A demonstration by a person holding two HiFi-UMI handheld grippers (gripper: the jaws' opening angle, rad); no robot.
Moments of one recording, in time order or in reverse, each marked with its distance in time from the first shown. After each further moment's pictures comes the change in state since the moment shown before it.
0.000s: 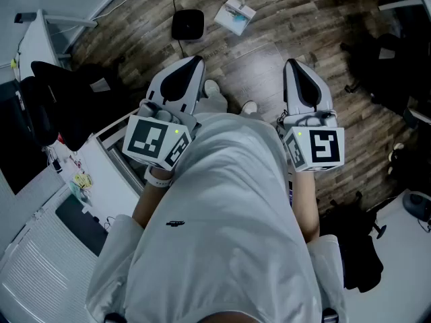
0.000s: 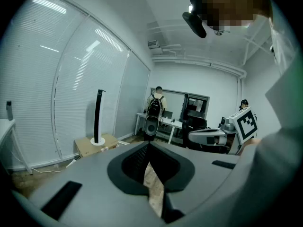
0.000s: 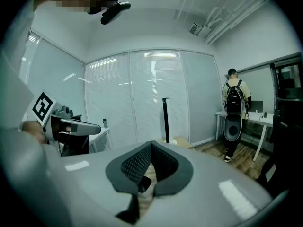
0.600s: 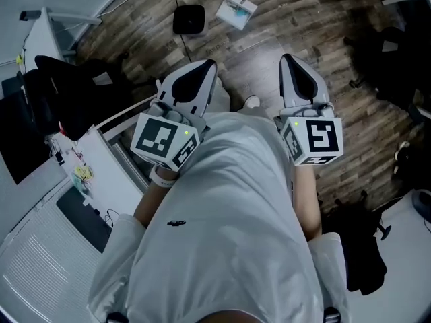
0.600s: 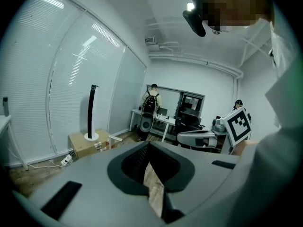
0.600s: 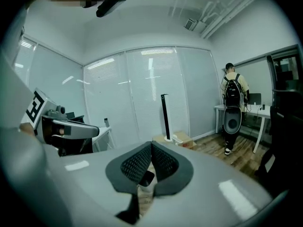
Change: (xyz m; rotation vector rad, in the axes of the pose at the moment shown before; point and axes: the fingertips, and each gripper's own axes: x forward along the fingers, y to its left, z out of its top) left arm -0.003 -0.067 -0.020 -0.017 0.035 -0.033; right arm -0.030 -0.011 -0.022 0.057 0.040 0.022
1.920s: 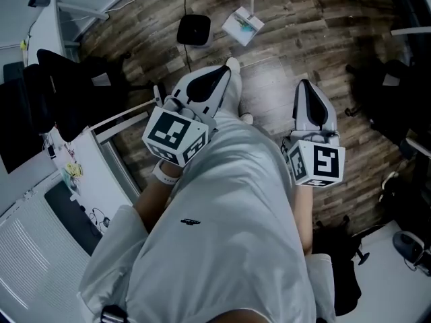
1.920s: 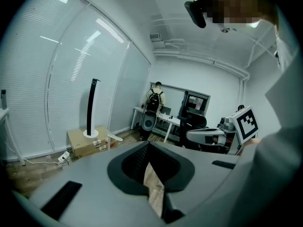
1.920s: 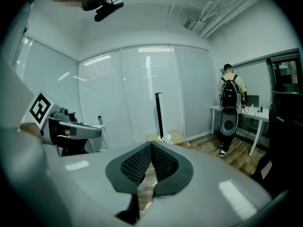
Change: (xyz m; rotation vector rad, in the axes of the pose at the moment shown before) left arm 0.085 0.025 0.000 -0.052 0.016 0.031; right arm 0.031 -0.076 0.007 -0.018 0.013 -0.040
